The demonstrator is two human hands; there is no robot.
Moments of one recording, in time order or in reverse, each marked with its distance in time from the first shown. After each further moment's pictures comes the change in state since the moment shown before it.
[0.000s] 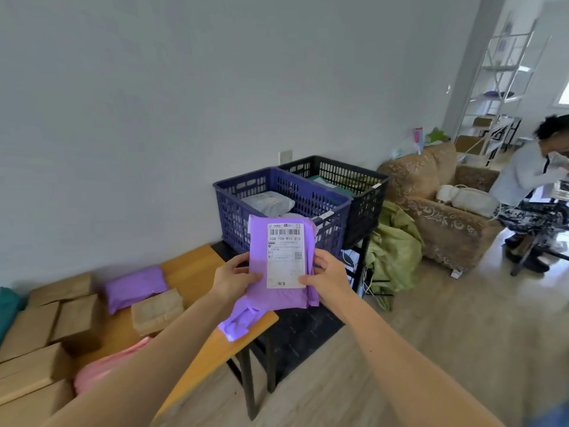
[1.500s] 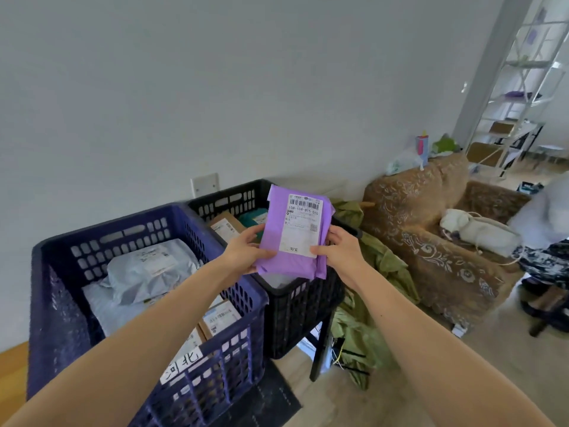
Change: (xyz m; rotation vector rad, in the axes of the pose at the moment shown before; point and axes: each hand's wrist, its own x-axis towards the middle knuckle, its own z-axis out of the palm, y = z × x) left_hand 0.433 0.133 0.376 0.032 -0.234 0.026; right_hand 0.517 0.018 -0.312 0.062 0.054 0.041
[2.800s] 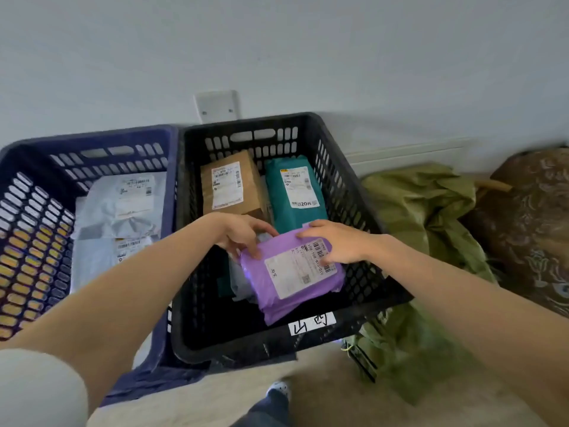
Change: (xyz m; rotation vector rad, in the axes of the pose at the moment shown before) left_hand 0.228 -0.057 -0.003 0.354 -0.164 -0.740; right_hand 0.291 0.090 -0.002 -1.222 -1.285 -0.308
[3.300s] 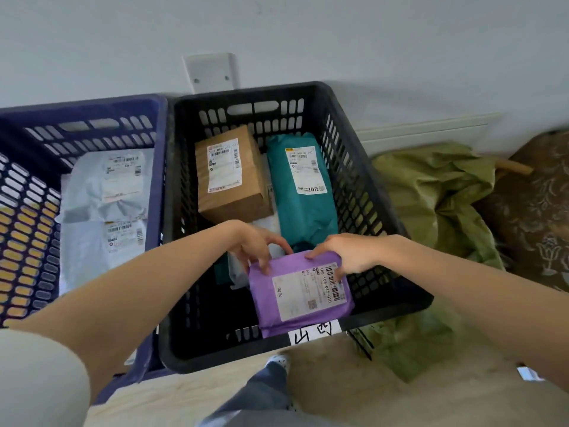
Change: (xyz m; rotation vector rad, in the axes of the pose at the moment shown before) left_hand 0.046 -0.005 0.025 0.125 -0.243 -0.114; right_hand 0.014 0.019 0.018 -0.103 -0.324 0.021
